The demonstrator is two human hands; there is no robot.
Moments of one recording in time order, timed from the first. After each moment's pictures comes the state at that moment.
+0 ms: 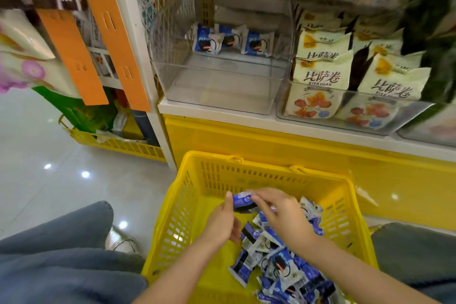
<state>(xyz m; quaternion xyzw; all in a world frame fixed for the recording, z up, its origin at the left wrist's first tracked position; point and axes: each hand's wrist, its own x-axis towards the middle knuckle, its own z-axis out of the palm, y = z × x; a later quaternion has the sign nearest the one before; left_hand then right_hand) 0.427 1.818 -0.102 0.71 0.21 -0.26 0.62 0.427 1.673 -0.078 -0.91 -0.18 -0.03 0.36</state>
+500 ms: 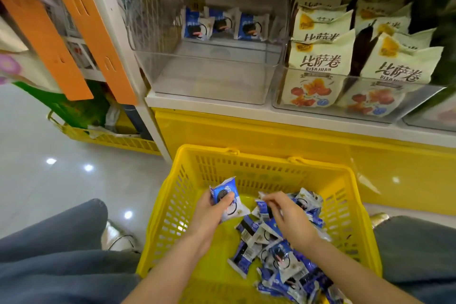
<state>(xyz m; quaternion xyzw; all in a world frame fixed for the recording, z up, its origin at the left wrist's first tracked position) 0.430 1.830 -0.113 0.61 0.24 -0.20 0.73 0.423 1.631 -0.149 -0.92 -0.08 0.10 0.36</state>
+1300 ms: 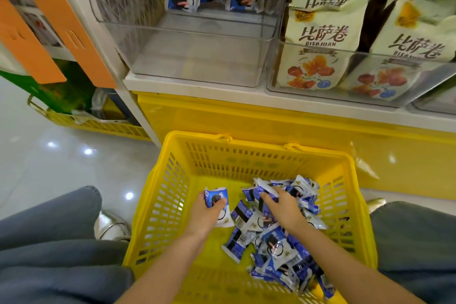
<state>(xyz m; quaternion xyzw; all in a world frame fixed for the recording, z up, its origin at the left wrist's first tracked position) 0.424 1.819 -0.146 0.71 0.29 -0.21 0.60 0.441 1.627 -0.195 -0.87 0.15 0.25 0.39</state>
